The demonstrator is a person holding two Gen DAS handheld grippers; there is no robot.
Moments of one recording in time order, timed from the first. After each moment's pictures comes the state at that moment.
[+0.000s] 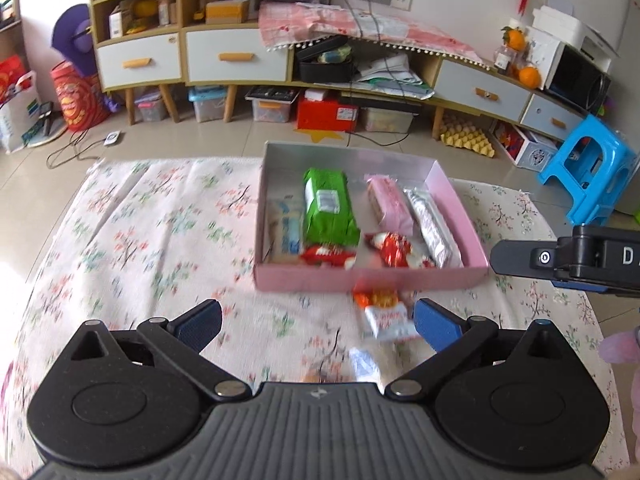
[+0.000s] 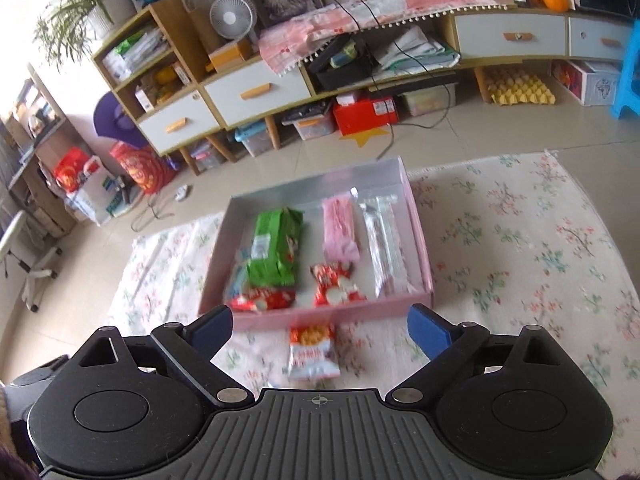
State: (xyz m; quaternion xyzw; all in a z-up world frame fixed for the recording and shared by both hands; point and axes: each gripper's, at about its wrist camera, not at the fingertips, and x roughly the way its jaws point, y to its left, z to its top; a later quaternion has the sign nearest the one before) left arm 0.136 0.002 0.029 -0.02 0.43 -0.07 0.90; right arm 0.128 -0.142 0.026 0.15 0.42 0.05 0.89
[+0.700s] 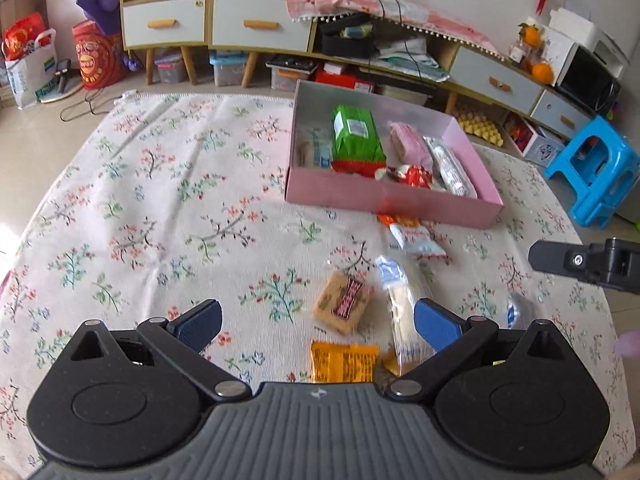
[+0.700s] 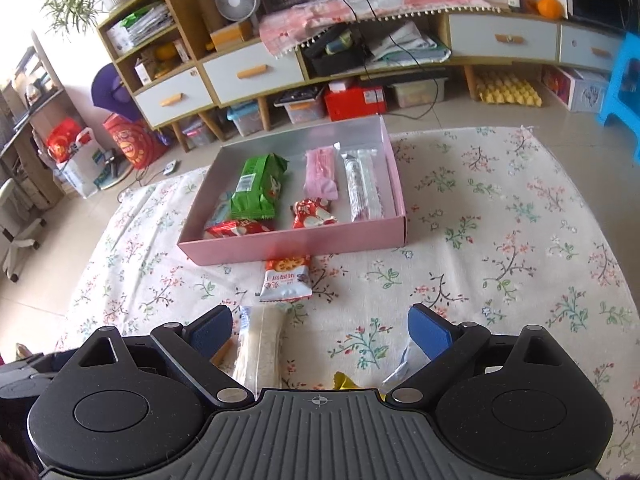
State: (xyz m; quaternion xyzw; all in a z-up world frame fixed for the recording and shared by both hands) left arm 0.082 0.029 -0.011 -0.06 0.44 -0.06 0.89; right arm 0.070 -0.139 -0.005 0.10 0.41 0.04 0.90
